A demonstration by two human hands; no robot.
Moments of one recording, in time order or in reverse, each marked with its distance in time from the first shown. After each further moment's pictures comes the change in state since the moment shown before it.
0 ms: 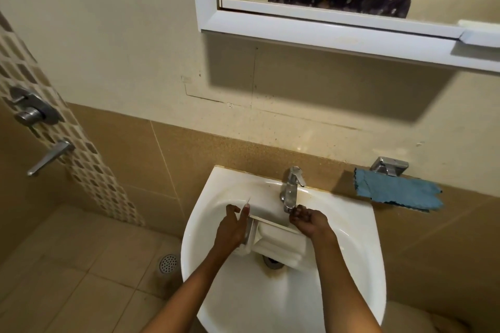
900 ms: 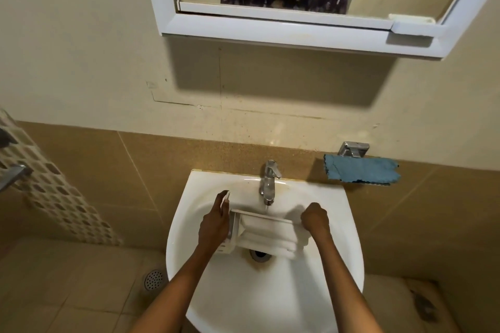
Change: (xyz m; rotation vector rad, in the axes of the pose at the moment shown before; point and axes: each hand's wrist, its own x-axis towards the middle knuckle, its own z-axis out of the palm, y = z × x) left_hand 0.018 -0.007 0.003 0.172 0.025 0.207; right_hand -0.045 -0.013 -0.032 -1.417 0.498 -0.484
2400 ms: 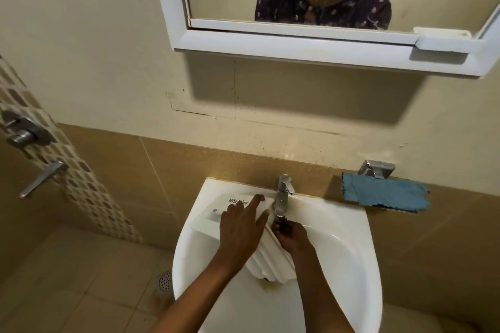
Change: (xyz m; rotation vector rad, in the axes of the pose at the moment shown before) left_hand -0.025 0.071 -0.008 0.511 0.179 0.243; right_hand 0.009 0.001 0.065 0.656 -0.450 -0.171
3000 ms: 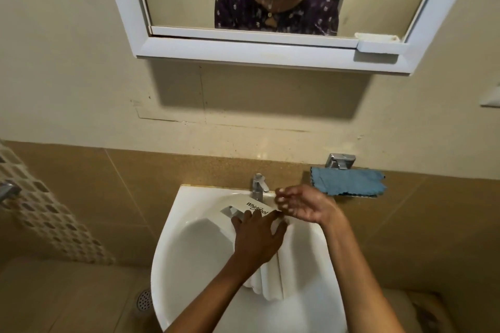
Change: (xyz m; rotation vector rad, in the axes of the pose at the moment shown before) left_hand -0.014 0.061 0.018 -0.004 -0.213 0.183; right_hand -0.061 -0.130 -0.072 0.304 -0.425 0.098
